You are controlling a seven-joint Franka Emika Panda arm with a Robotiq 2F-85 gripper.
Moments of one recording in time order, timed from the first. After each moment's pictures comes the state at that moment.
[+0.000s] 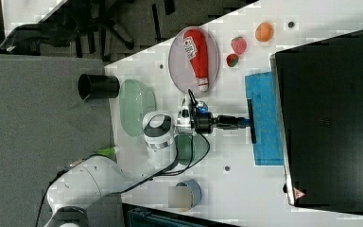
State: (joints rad) arm 0.46 0.80 -0.31 -2.04 -0.93 0.53 0.05
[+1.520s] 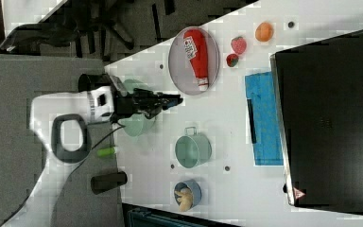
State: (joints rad) arm 0.45 0.15 -0.42 -2.02 -0.29 0.59 0.09
